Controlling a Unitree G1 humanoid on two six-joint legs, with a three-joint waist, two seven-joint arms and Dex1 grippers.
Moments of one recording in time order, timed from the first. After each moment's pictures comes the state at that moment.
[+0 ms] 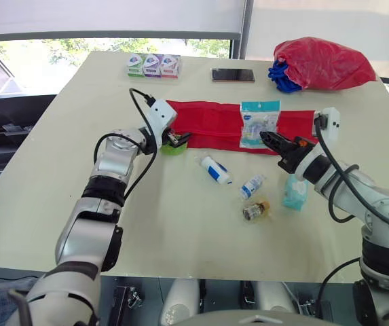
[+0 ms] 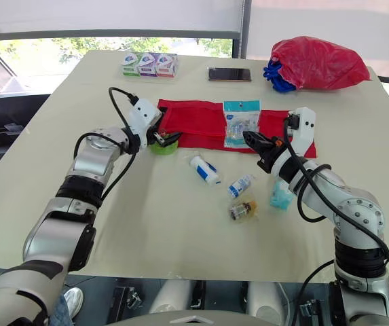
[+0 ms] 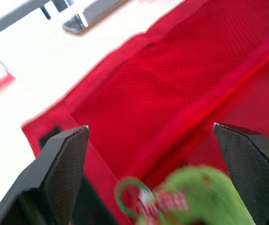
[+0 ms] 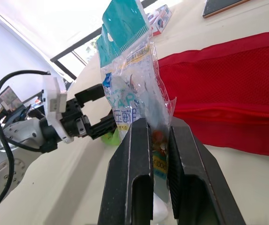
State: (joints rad) left arm -0.92 0.51 -0.17 0.79 0.04 0.01 -0.65; right arm -0.39 -0.40 -0.13 -0.48 1.39 0.89 -0.32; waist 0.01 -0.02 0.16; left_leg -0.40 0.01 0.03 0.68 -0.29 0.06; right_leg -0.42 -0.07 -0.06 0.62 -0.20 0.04
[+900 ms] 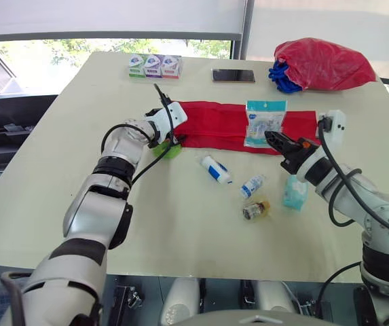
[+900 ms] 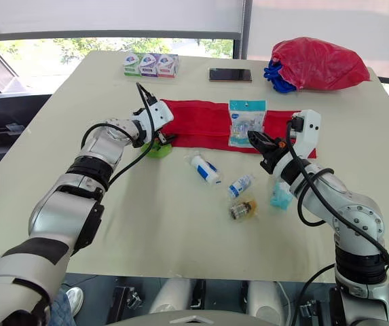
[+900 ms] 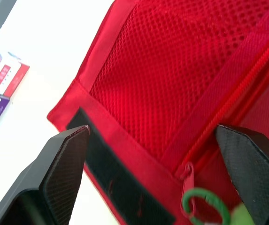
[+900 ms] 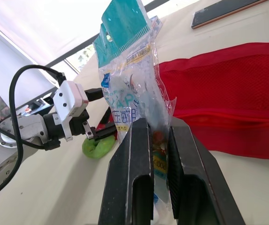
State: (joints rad) left arm -1.09 0.47 -0.25 1.08 0.29 -0.08 -0.58; right arm -0.36 -0.40 -0.13 -0.51 1.34 0.85 -0.32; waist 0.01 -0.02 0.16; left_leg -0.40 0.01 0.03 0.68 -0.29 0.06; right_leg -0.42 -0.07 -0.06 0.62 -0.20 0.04
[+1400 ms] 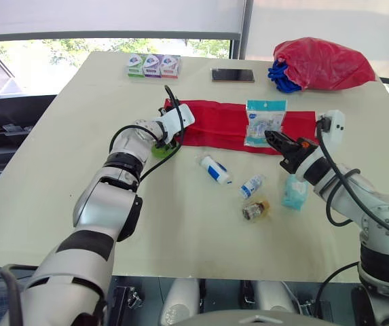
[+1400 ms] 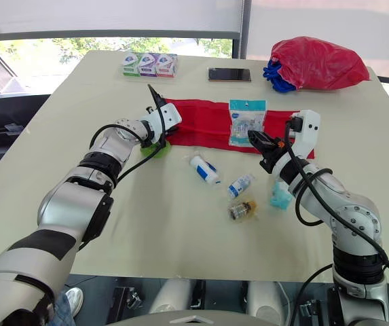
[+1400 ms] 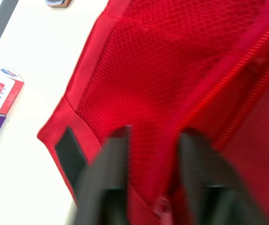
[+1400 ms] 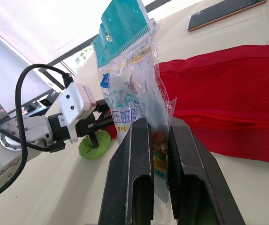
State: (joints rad) left arm -1.14 0.43 -0.26 1.23 0.35 -0.16 -0.53; right arm -0.36 -0.38 -0.13 -0.51 1.31 0.85 -0.31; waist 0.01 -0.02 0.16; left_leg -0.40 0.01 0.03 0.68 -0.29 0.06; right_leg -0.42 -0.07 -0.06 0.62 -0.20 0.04
